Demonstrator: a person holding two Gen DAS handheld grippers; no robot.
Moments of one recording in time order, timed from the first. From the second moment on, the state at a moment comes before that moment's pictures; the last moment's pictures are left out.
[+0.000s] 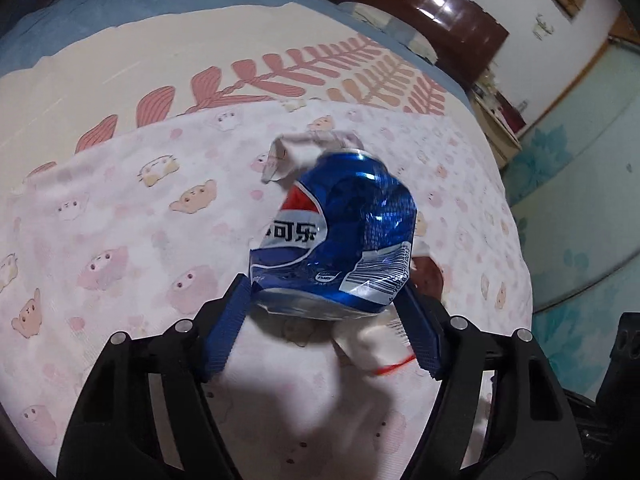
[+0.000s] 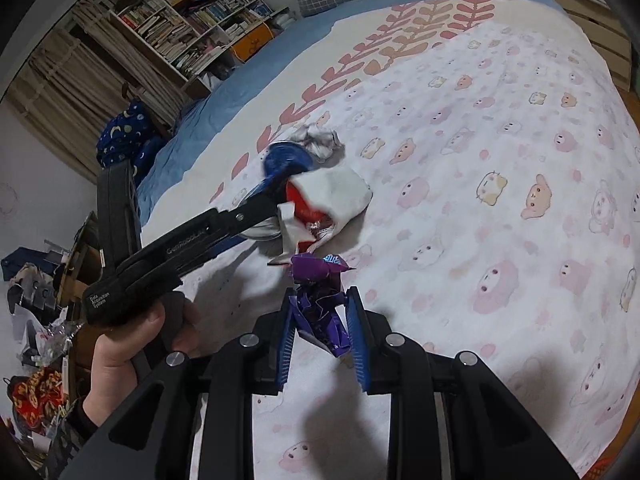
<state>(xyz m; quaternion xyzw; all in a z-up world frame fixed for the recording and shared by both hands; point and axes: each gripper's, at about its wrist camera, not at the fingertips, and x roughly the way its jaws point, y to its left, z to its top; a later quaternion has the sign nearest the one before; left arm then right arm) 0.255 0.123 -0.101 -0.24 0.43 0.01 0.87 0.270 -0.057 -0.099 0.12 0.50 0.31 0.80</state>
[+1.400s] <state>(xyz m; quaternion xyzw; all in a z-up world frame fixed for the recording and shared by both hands) 0.099 0.034 -0.028 -0.18 0.42 -0.02 0.89 0.124 -0.162 -0.059 0.14 0.45 0.30 0.83</state>
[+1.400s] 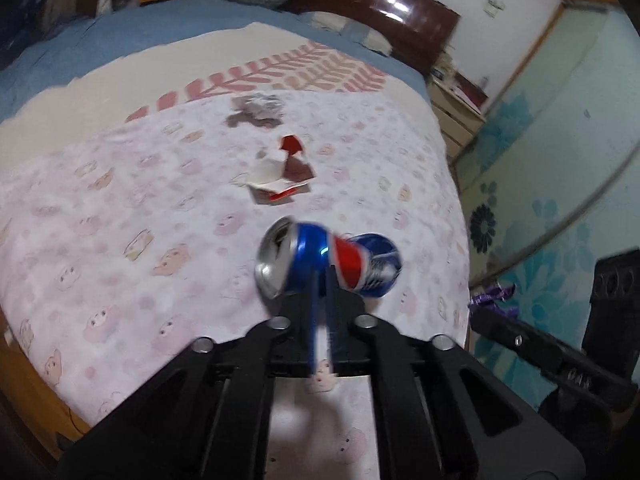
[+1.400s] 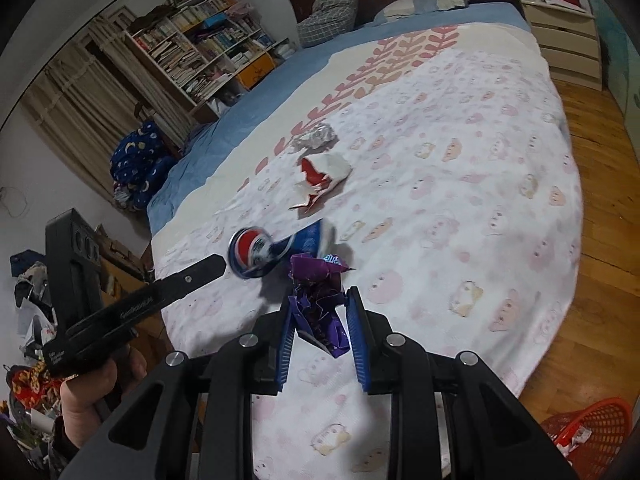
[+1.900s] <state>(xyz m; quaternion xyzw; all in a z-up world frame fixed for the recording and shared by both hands) 0.142 0.026 -0.072 -0.20 0.48 0.02 0.86 0.147 -0.161 -0.066 0.16 0.46 0.30 0.82</state>
